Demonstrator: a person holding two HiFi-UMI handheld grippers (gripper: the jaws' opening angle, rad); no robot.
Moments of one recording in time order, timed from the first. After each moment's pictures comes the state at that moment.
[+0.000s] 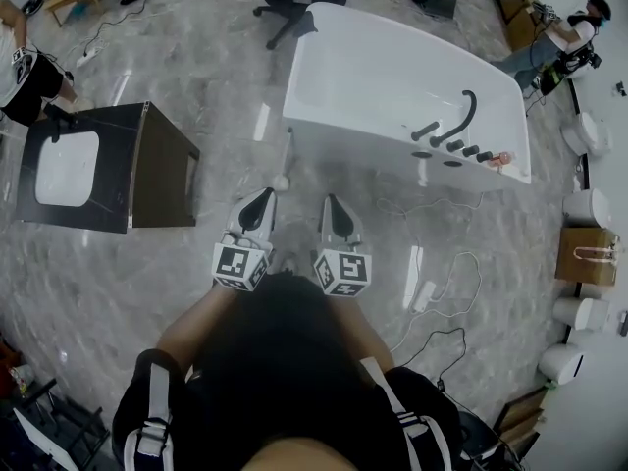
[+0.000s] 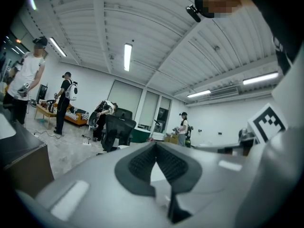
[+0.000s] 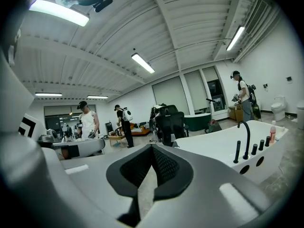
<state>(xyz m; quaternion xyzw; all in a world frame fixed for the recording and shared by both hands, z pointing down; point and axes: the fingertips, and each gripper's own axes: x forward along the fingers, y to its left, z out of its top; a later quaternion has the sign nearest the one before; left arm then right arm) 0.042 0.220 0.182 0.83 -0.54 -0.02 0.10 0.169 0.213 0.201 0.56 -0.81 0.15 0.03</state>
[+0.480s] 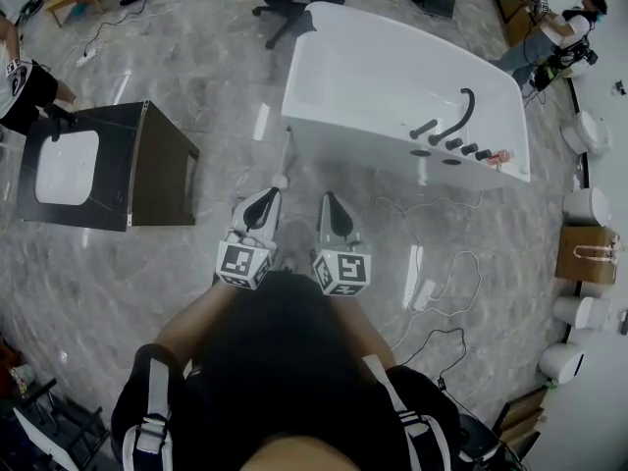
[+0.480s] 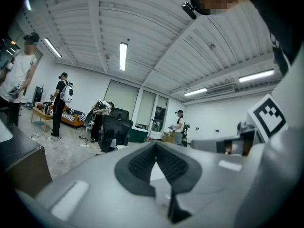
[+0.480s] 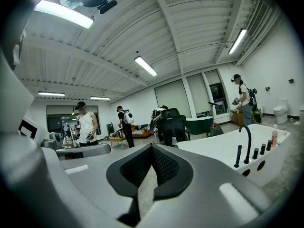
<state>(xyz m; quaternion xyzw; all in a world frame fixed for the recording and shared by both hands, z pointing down) 0.058 0.226 0.184 0.84 -0.53 0.00 0.09 0.169 0.220 0.189 0.55 -0.82 0.14 0.02</state>
